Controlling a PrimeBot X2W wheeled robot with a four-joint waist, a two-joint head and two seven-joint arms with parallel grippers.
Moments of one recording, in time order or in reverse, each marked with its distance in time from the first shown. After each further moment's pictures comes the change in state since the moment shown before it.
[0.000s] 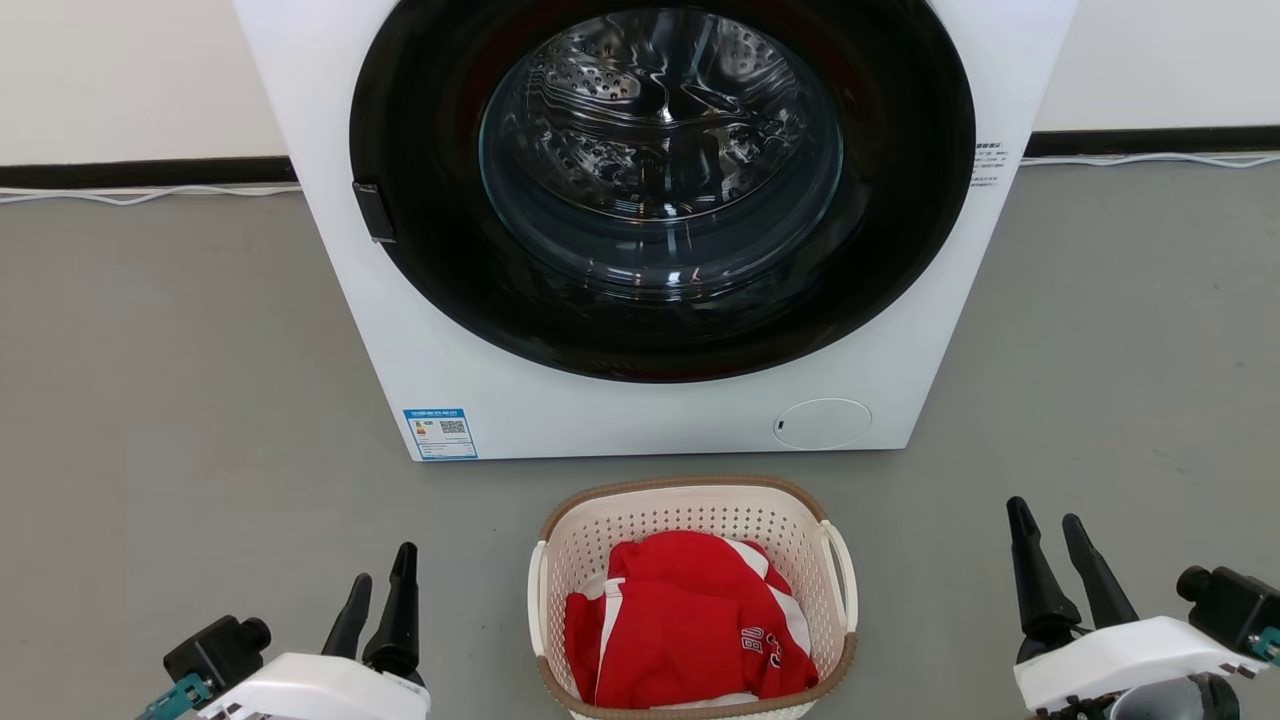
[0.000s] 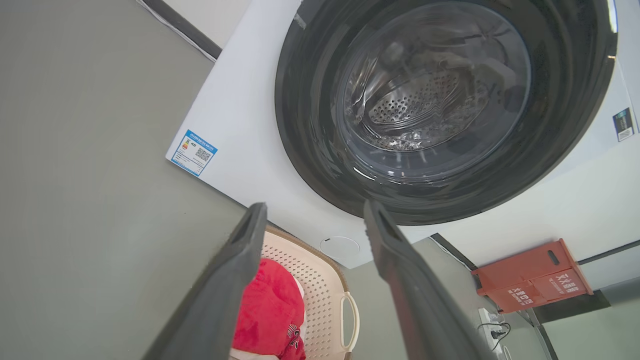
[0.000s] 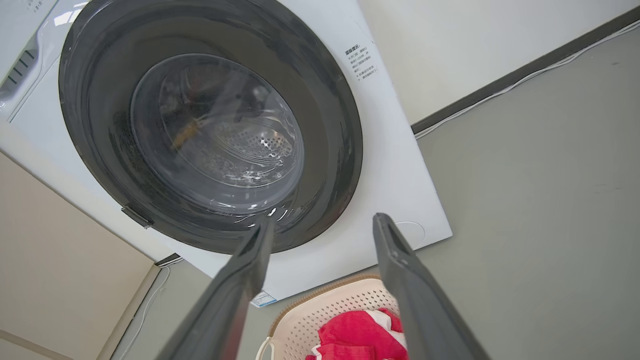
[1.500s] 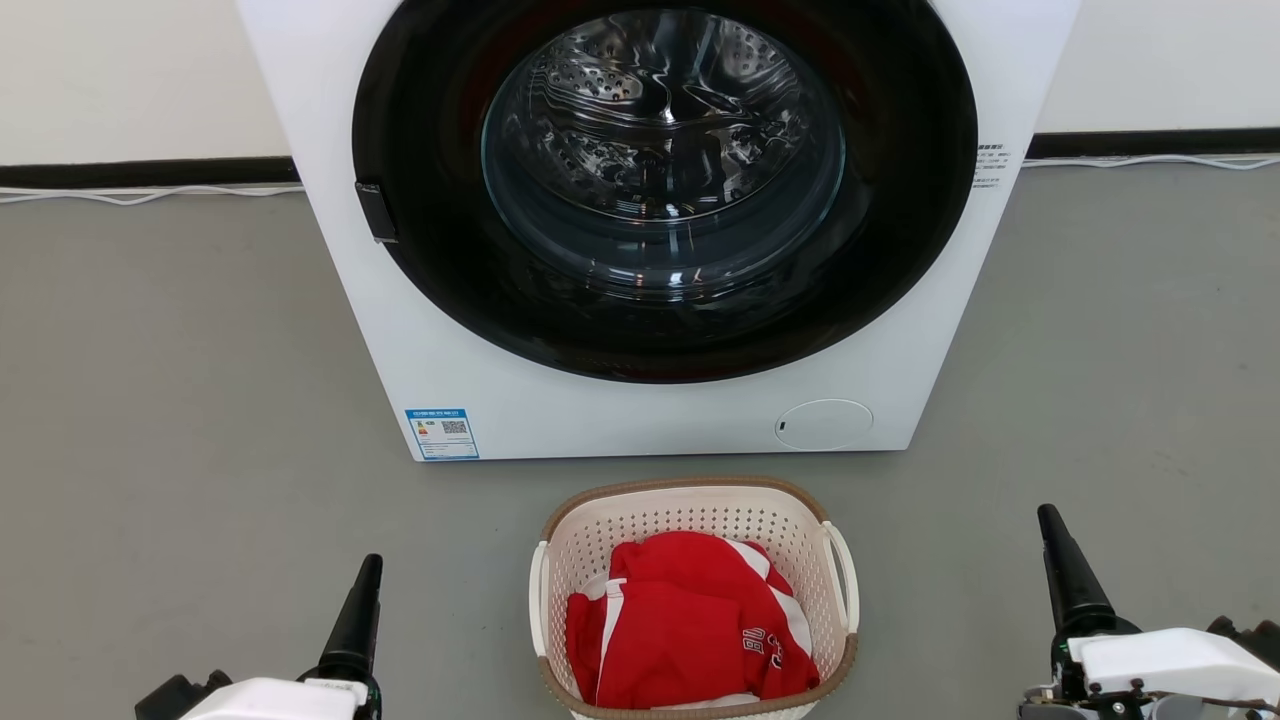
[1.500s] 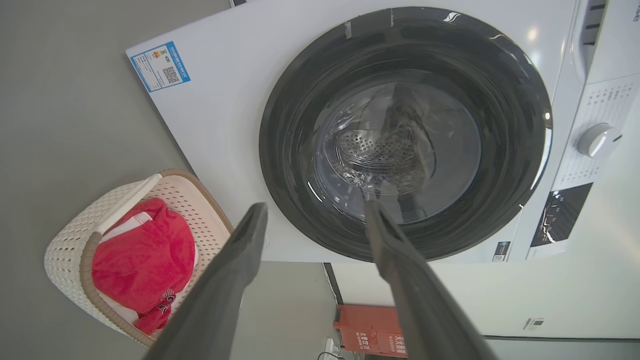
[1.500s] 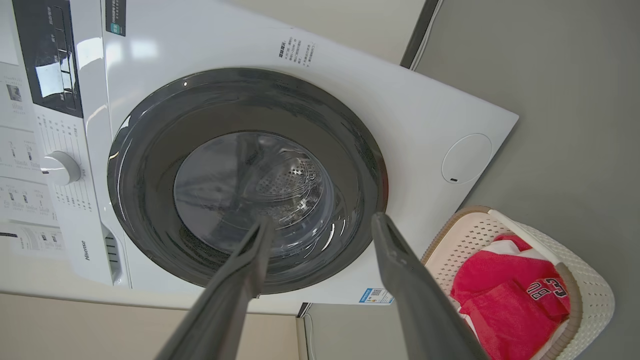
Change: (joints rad) left arm 0.032 -0.002 0.042 -0.023 -0.608 -0.008 0.130; right arm 0.006 0.064 -0.077 0.005 0.675 -0.001 0.128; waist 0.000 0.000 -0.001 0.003
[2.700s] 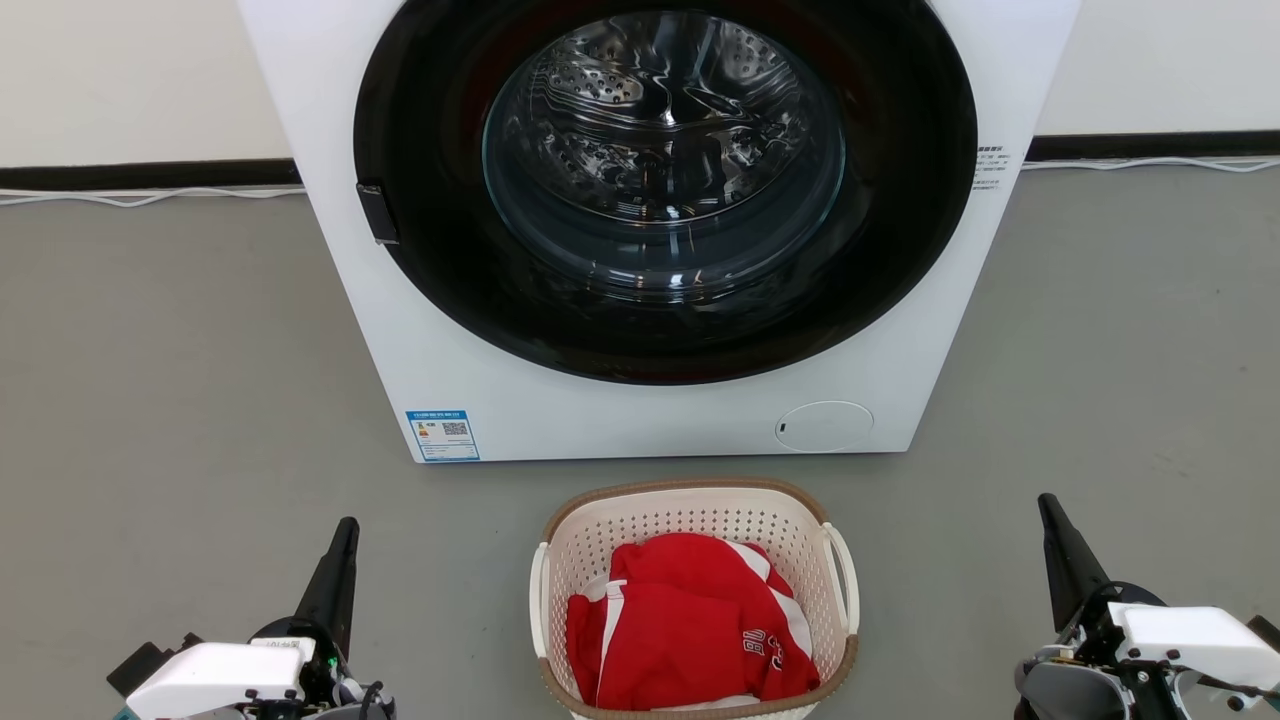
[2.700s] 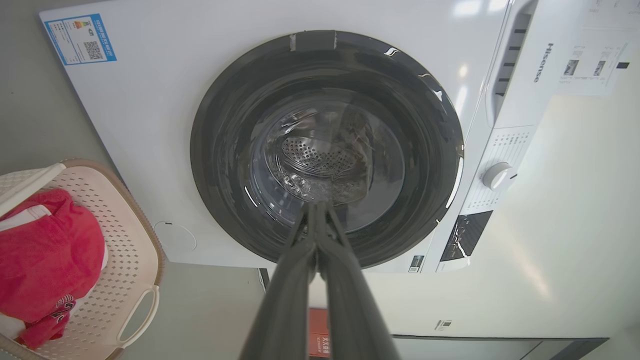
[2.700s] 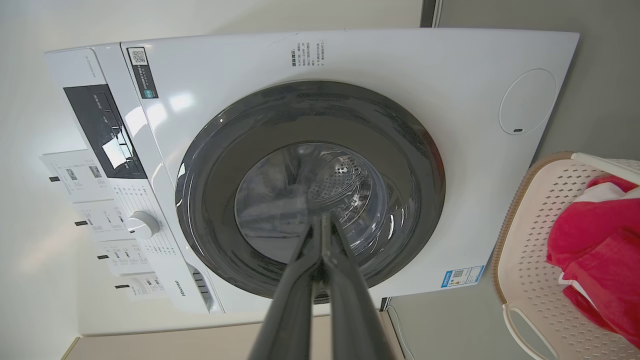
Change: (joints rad) left arm -0.035 0.008 0.044 -0.080 -0.190 -0.001 0.084; right arm -0.046 0.012 -0.027 -0.002 0.291 0.001 0.077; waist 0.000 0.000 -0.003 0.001
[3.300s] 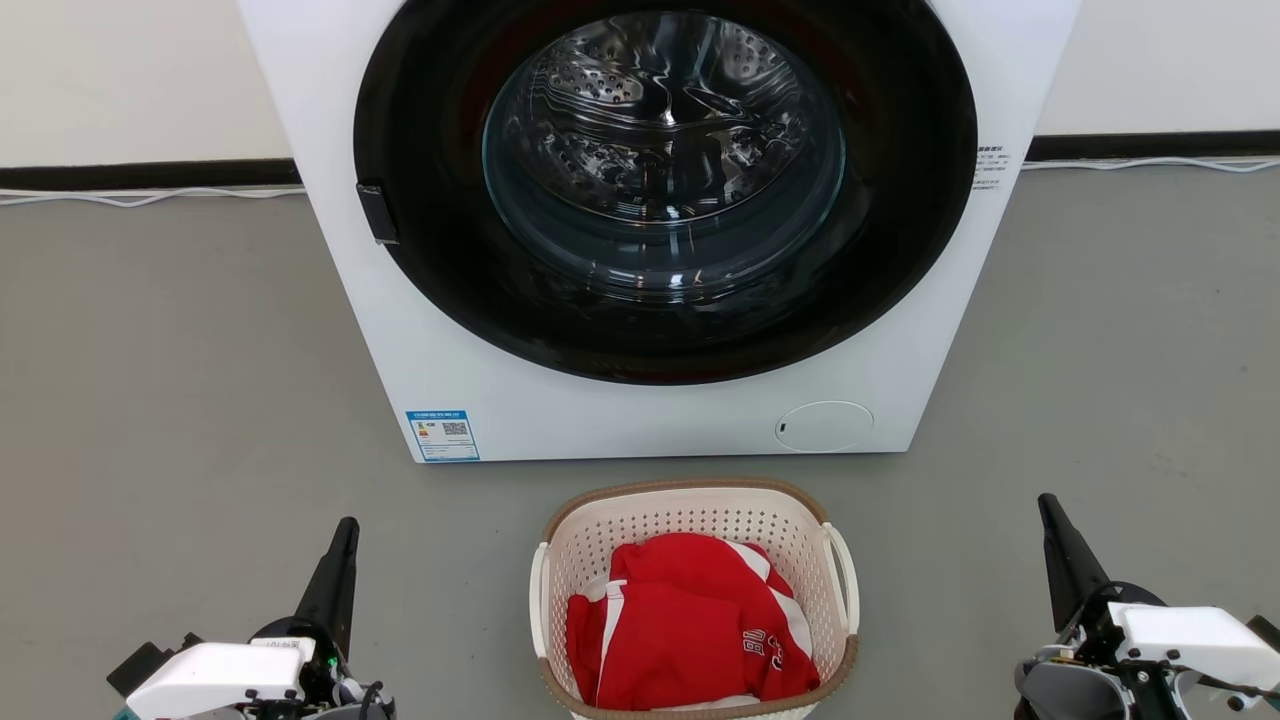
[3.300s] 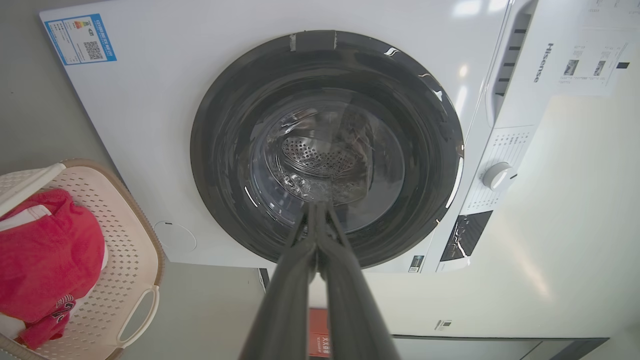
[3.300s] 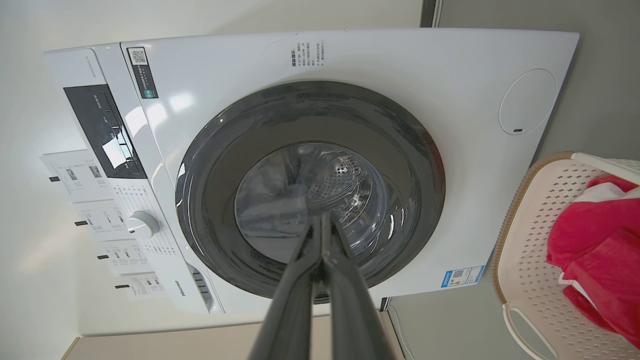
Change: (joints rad) left arm 0.000 0.000 0.000 0.000 0.000 0.000 0.000; right arm 0.000 0.000 0.000 0.000 0.000 0.000 0.000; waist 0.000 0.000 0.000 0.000
